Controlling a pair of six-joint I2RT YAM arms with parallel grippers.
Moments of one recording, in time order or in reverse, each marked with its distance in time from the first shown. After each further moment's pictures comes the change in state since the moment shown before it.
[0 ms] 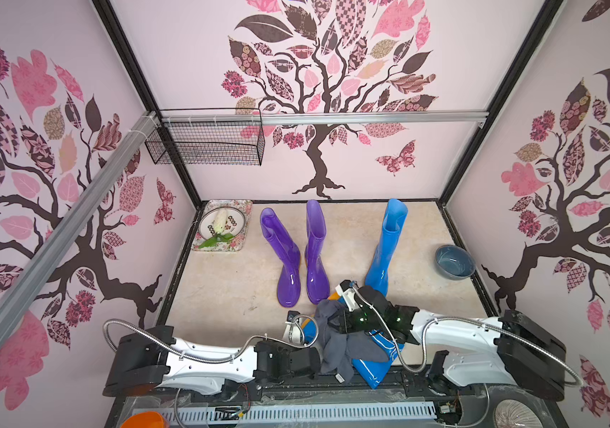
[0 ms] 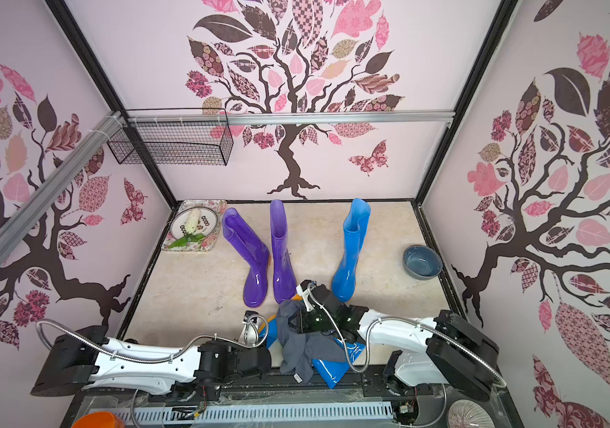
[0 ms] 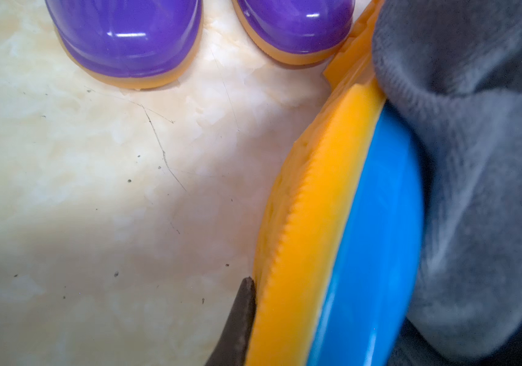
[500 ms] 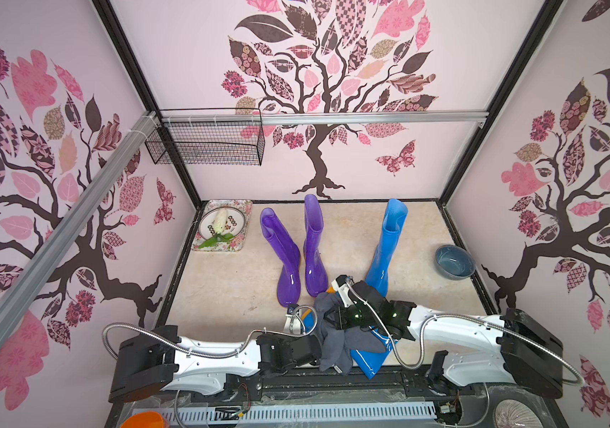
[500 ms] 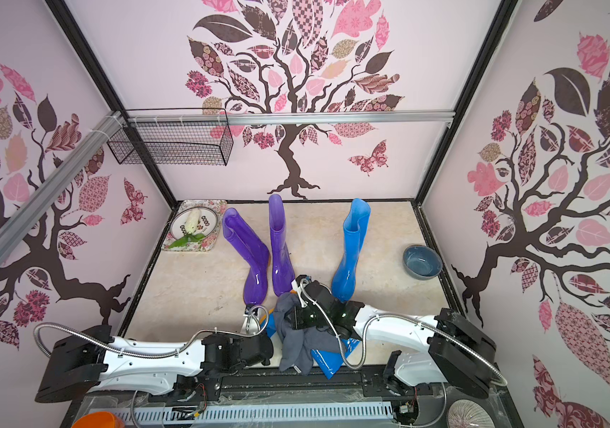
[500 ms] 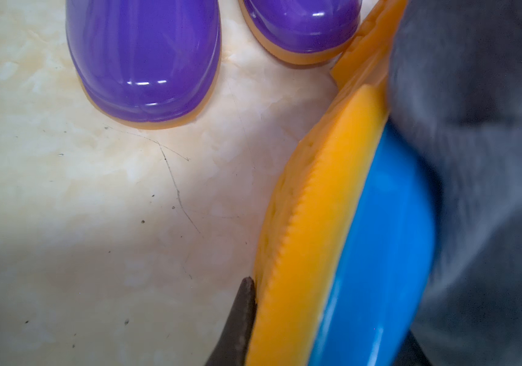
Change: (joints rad) left arm 0.097 0.040 -0.001 0.068 0.003 0.095; right arm 0.098 0.018 0.110 -0.083 0.050 -0.024
